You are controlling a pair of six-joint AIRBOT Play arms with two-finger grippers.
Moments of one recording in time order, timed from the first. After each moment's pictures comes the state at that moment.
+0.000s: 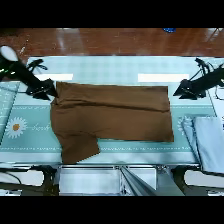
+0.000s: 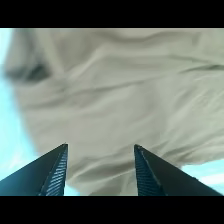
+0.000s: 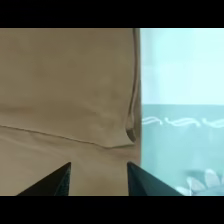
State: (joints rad) left arm 0.19 -1.54 1.39 1.25 -1.56 -1.49; right arm -0.29 -1.43 1.25 -1.17 1.38 1.43
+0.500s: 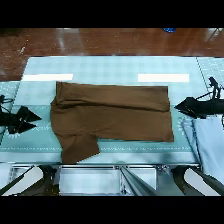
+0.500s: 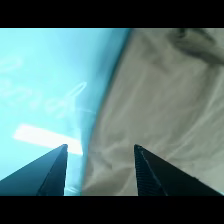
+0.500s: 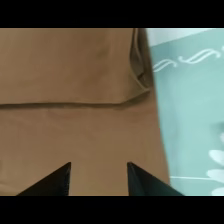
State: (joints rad) left arm 0.66 -1.12 0.72 1.05 -1.36 -1.40; right arm -0.44 -1.08 0.77 -0.92 1.21 1.26
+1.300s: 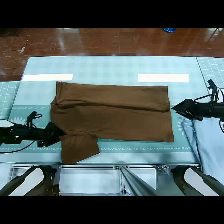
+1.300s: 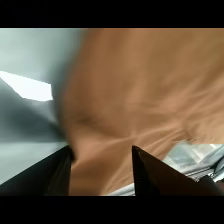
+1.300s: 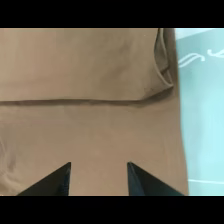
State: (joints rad) left arm 0.45 -1.08 0.36 0.91 -1.20 -1.35; right arm -0.46 -1.06 0.71 -0.84 1.21 1.20
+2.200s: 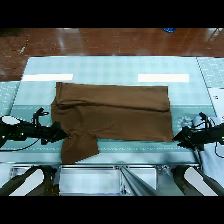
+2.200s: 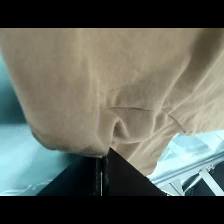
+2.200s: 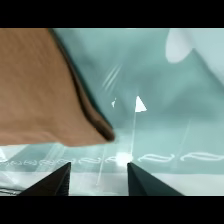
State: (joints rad) left arm 0.34 -1.08 0.40 0.87 -1.22 -1.32; right arm -0.60 -1.04 0.46 -1.14 1.37 1.37
